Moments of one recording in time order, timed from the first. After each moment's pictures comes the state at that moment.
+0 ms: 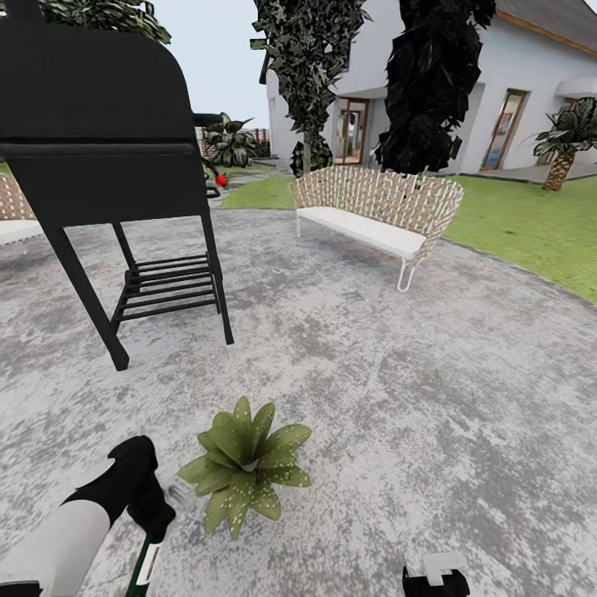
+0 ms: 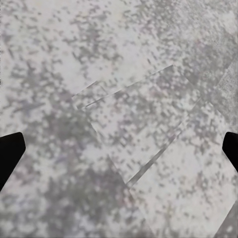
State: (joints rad) left arm -0.70 0.16 0.03 -0.58 -1.13 0.82 -1.27; right arm -0.44 -0.02 -0.11 -0.04 0.28 -0.38 -0.26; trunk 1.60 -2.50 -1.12
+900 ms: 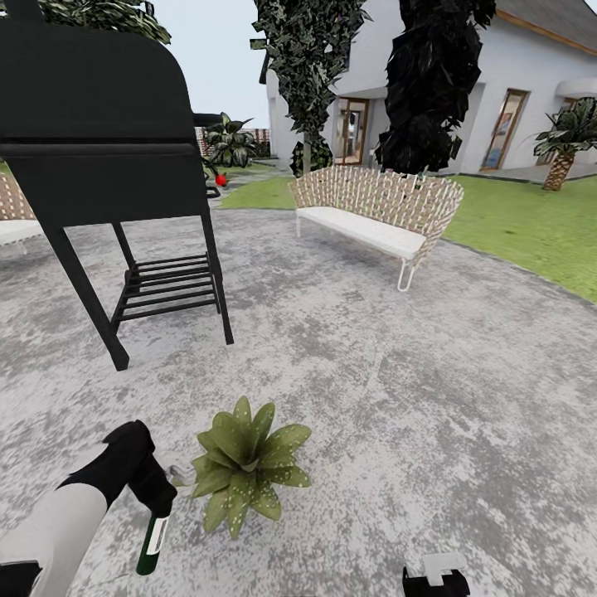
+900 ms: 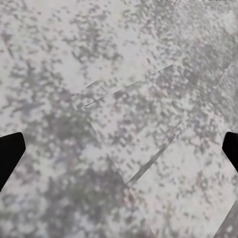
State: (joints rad) left arm -0.76 0.18 0.04 -0.57 -1.06 0.76 -1.25; right arm -0.44 -0.02 -0.11 -0.03 0.28 -0.38 -0.26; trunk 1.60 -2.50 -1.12
